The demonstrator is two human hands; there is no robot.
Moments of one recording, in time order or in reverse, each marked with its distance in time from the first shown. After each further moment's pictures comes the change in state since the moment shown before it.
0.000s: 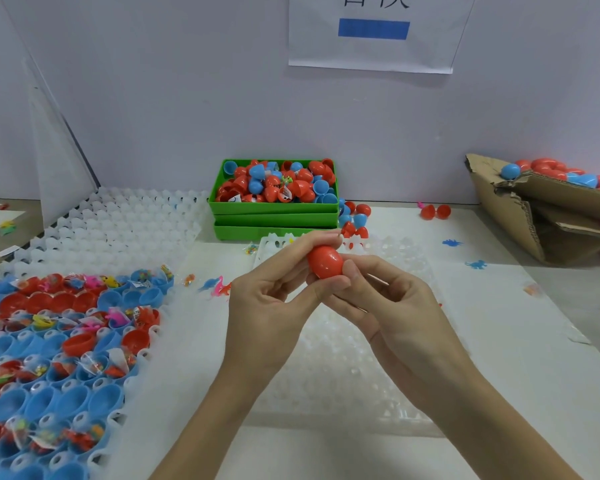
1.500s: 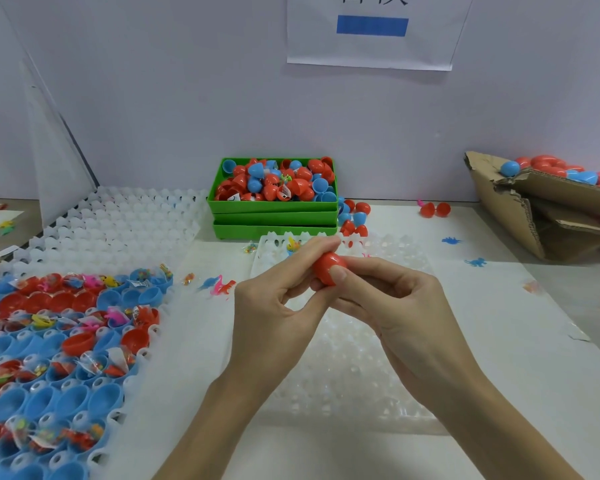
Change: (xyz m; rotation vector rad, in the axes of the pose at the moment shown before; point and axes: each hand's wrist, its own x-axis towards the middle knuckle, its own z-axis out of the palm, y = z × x) left_hand -0.006 -0.008 0.000 0.365 0.020 0.132; right_hand -0.003 -0.002 0.000 -0.157 0.044 -0.082
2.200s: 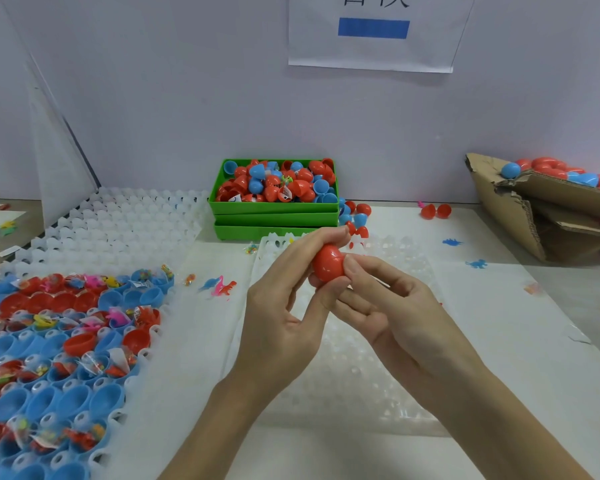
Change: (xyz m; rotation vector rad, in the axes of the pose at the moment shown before) left_hand 0.002 0.006 0.004 -0.136 -0.075 0.058; right_hand 0.003 -0.004 0.000 0.325 -0.133 0.163
